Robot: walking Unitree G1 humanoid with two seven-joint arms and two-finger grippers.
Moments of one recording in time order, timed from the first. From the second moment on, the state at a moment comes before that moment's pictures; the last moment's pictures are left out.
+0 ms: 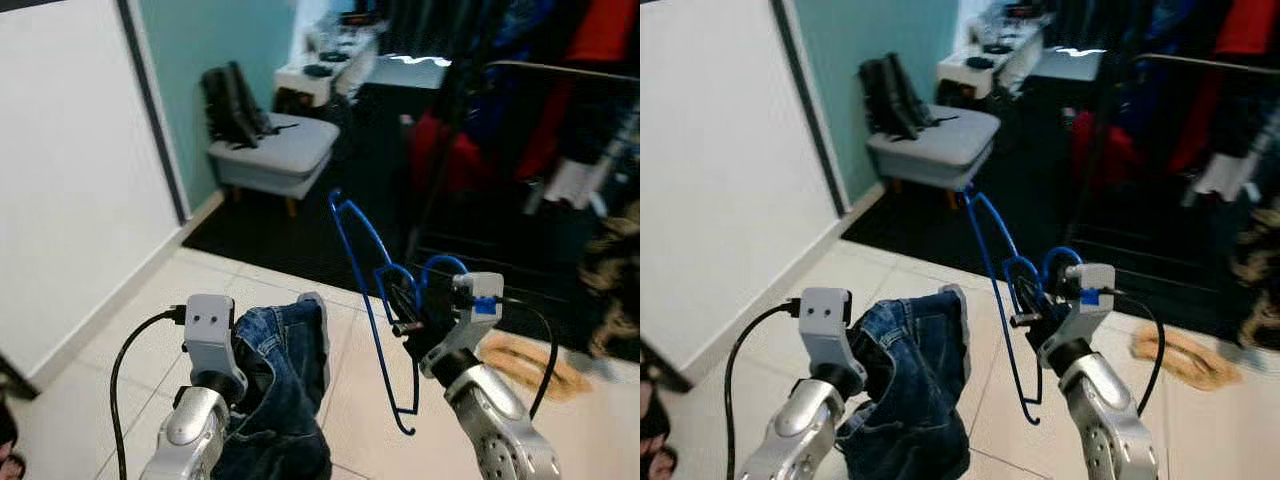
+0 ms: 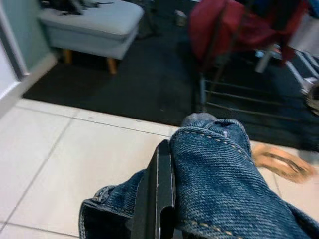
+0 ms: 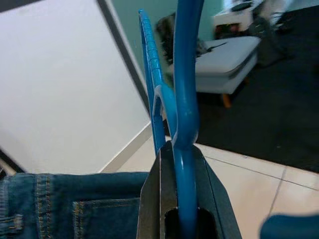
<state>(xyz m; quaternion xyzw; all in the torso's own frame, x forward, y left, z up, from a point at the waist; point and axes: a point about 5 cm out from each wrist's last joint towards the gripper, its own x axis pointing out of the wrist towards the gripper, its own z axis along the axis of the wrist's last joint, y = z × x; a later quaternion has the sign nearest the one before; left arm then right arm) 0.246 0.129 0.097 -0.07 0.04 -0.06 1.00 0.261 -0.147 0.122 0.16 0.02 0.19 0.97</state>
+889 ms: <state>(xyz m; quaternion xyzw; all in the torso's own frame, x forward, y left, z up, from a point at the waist) 0.351 0.165 0.162 0.47 0.03 -0.15 0.87 0.269 -0.169 0.133 0.01 0.07 0.26 0.96</state>
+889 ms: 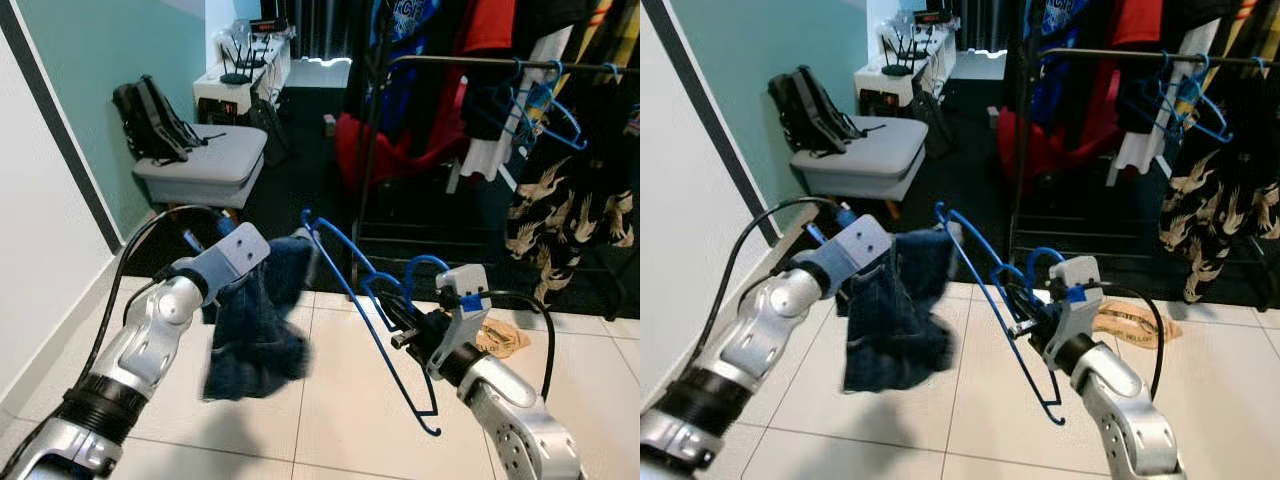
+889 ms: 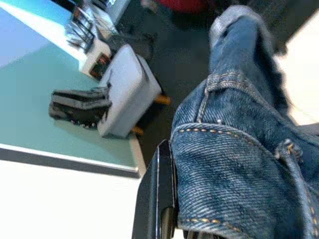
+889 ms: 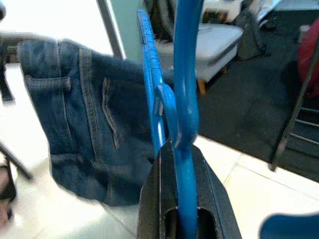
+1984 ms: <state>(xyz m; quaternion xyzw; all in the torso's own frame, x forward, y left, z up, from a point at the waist) 0.391 0.161 0.199 0.32 0.14 -0.27 0.90 0.231 -0.168 0.153 -0.12 0.20 0.43 0.87</state>
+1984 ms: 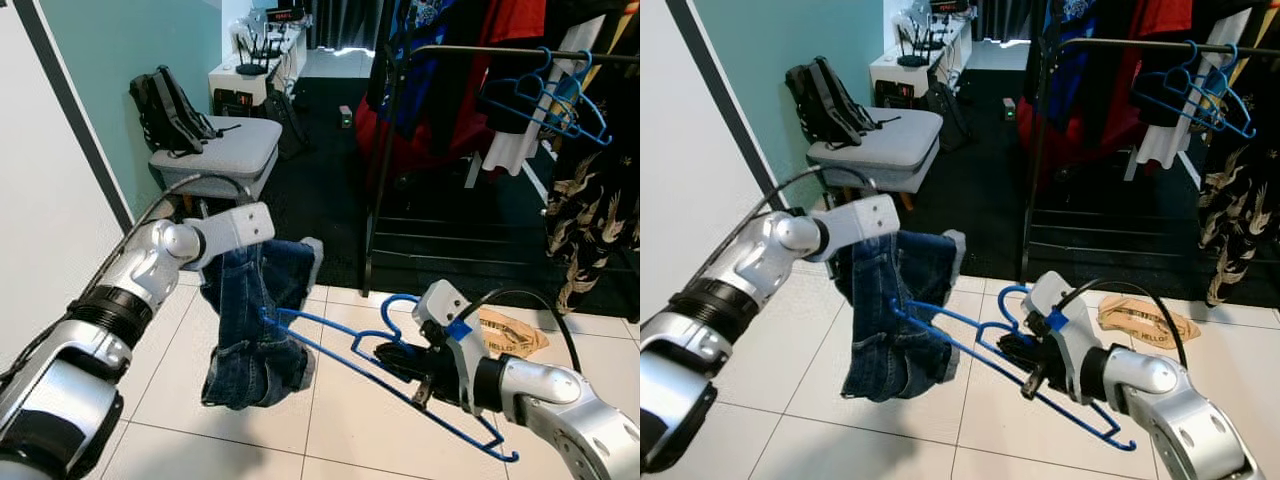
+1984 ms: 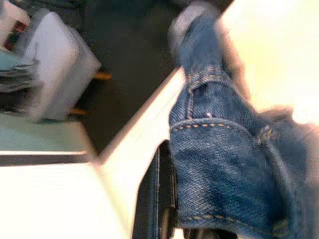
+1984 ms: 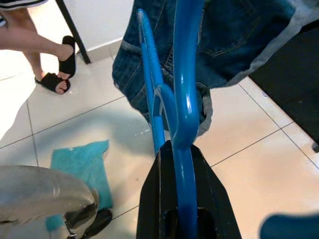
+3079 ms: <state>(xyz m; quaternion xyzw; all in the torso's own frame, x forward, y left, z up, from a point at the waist) 0.379 0.121 0.218 0.53 0.00 -0.37 0.76 0.223 -0.183 0.155 -0.13 0.23 0.42 0.87</state>
